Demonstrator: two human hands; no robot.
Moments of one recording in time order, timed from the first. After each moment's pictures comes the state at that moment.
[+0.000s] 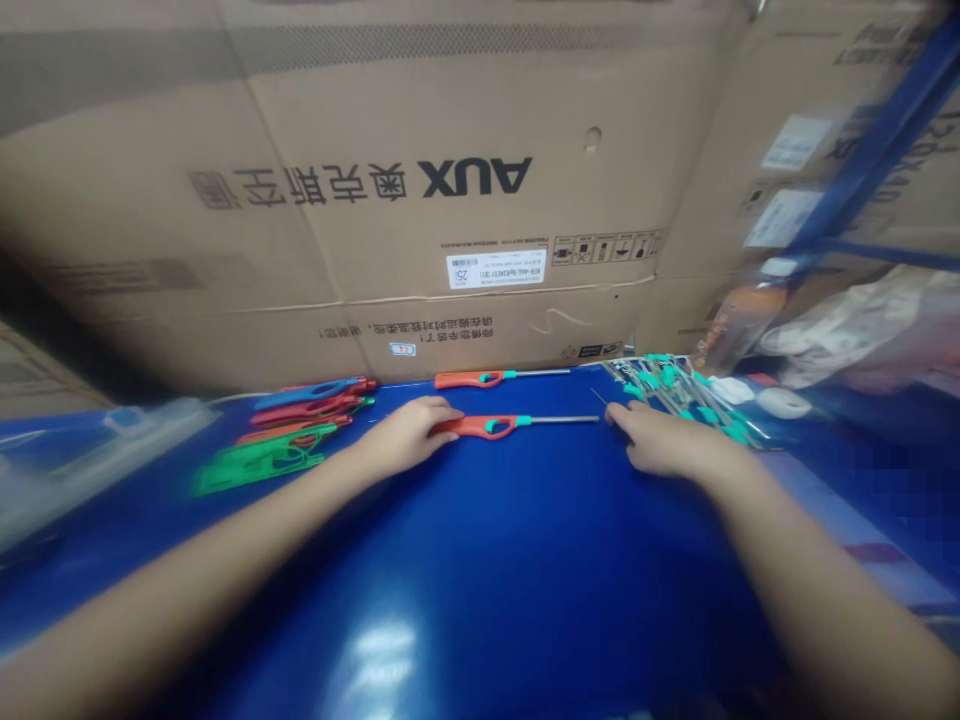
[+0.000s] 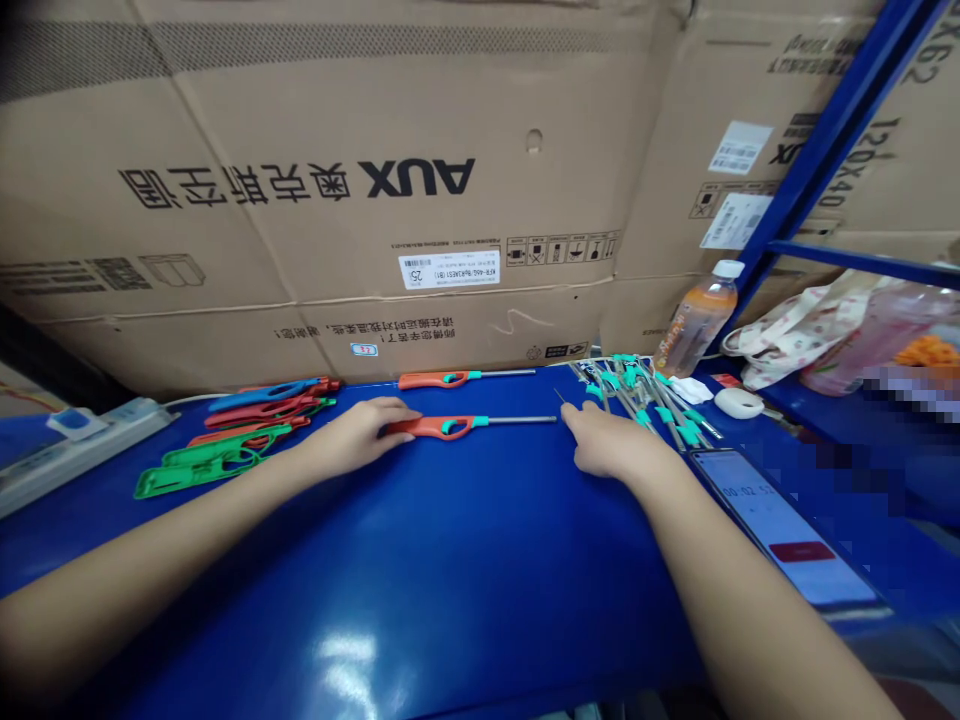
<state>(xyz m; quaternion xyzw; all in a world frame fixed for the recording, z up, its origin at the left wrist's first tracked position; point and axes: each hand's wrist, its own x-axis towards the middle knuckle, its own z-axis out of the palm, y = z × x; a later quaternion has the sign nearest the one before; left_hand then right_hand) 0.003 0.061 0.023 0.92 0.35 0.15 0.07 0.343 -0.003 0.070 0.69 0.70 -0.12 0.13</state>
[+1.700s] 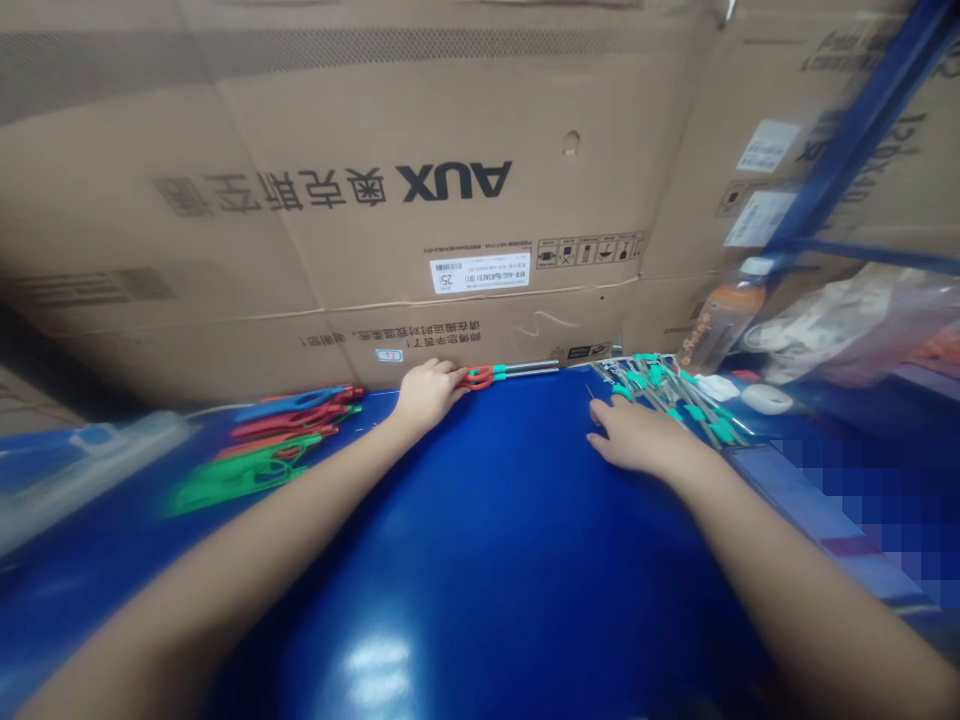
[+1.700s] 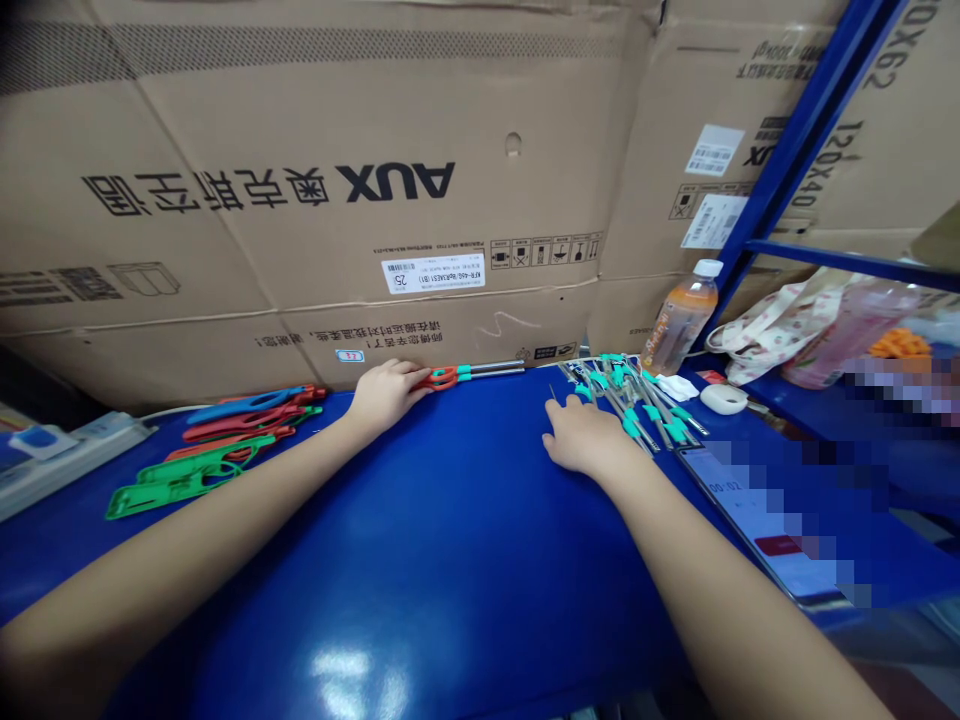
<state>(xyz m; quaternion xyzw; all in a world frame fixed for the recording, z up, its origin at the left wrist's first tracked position) 0.045 0.132 0.010 0.87 0.44 0.16 -0.15 0.333 0.003 0.064 0.70 0.70 -0.06 0.12</state>
